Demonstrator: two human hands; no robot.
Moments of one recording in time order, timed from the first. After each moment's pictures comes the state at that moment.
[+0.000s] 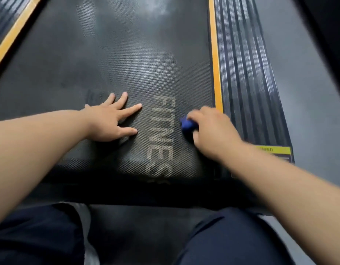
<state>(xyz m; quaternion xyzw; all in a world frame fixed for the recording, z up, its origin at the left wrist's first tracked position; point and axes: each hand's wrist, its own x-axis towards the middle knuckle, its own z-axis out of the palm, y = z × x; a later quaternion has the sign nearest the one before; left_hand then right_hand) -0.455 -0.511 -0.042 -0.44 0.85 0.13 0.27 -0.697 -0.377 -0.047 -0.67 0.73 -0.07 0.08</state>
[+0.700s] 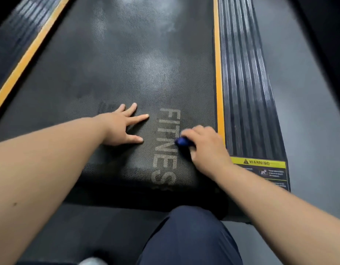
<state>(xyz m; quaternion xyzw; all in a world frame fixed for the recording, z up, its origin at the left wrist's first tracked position) -0.458 -0.523 -0.033 -0.43 0.84 0.17 0.27 -0.685 -0.372 -0.062 -0.69 0.70 -0.16 0.09</state>
